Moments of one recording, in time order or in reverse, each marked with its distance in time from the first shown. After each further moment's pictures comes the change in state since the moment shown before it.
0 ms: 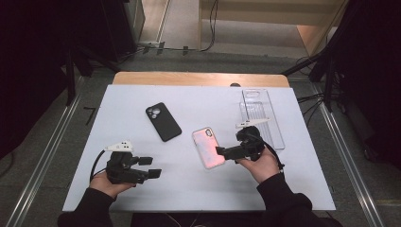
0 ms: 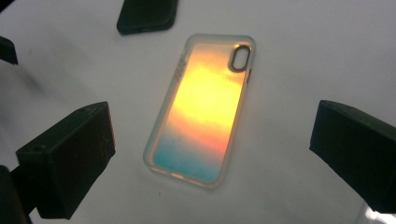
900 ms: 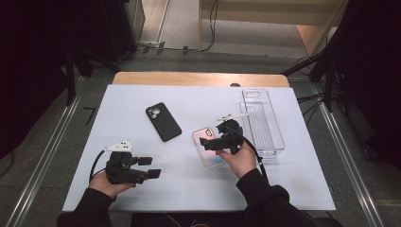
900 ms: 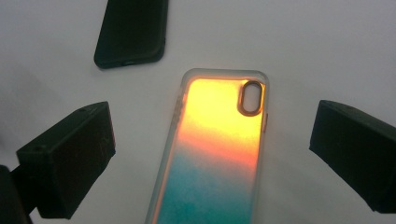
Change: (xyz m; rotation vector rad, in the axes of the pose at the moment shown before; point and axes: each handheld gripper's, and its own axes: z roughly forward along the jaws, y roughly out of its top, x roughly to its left) left arm 0.000 0.000 -0.001 0.002 0.000 -0.002; right arm 0.021 0.025 0.051 -0.013 -0.093 0.045
